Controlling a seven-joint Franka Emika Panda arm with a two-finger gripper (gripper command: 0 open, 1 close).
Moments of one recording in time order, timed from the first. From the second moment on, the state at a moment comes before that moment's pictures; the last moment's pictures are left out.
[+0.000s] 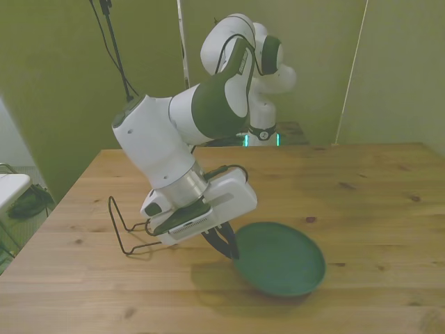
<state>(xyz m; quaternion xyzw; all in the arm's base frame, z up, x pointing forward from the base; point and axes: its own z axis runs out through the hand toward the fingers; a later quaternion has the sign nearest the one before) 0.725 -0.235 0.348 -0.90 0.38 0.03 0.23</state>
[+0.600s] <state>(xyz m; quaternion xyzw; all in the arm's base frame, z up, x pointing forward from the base) 0.725 -0.238 0.352 -0.90 0.37 0.02 0.23</state>
